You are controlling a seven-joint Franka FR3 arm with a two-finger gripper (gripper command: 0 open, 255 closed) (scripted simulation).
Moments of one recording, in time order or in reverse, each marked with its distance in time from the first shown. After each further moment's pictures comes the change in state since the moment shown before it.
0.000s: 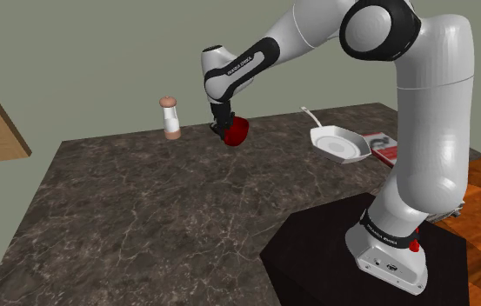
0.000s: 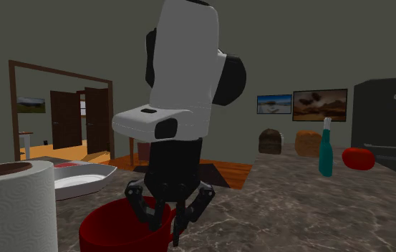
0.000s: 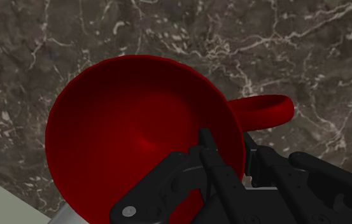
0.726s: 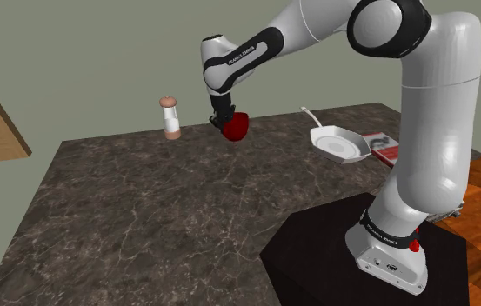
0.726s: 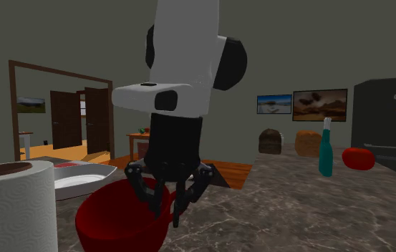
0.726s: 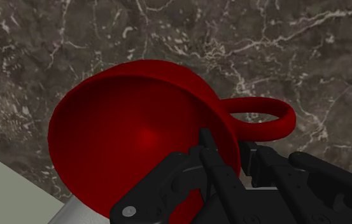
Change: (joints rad) arm 0.000 -0.042 0.002 0.021 0.005 -0.063 -0.008
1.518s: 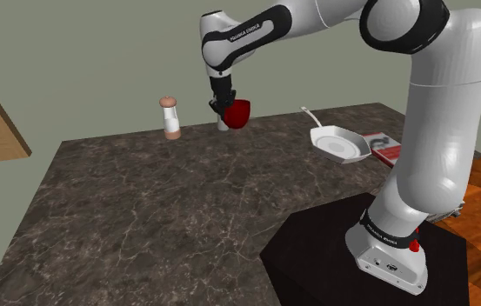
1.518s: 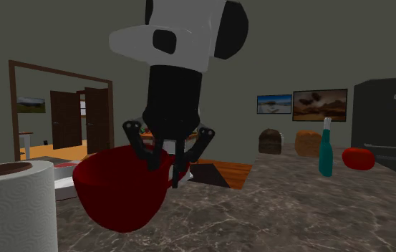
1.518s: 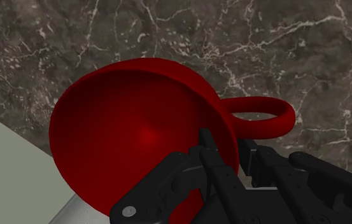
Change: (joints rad) arm 0.000 -0.066 0.002 0.070 0.008 -0.135 -0.017
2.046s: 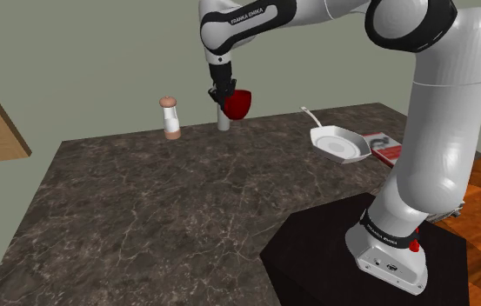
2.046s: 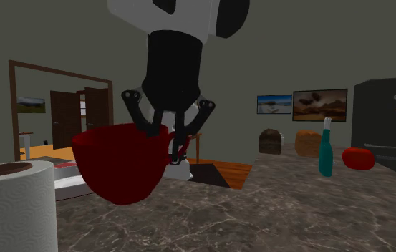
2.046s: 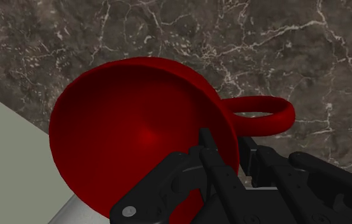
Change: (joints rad) arm 0.001 -0.026 0.001 0.071 0.004 -0.097 -0.011
